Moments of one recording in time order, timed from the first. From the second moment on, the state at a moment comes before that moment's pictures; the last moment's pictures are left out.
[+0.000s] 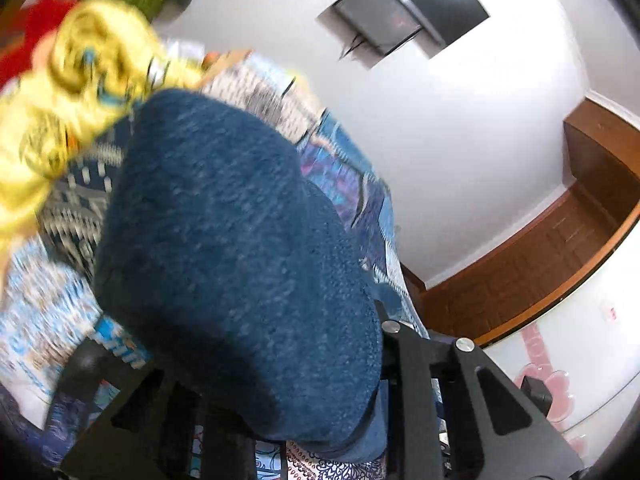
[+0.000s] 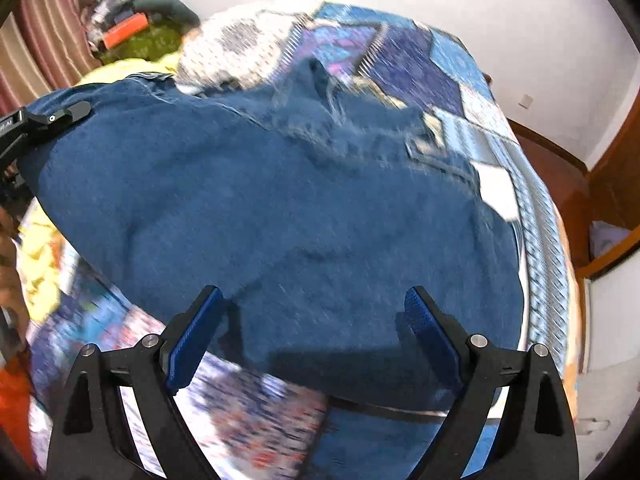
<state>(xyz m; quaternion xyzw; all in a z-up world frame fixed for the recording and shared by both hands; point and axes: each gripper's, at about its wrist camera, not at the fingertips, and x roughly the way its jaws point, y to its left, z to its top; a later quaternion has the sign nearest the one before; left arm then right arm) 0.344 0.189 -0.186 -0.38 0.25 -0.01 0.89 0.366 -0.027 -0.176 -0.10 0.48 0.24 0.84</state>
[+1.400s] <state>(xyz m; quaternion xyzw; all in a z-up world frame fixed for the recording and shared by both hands) 0.395 -0.108 -0.227 0.09 0.42 -0.16 0.89 0.313 -0.231 -0.170 0.11 0.49 0.12 0.86</state>
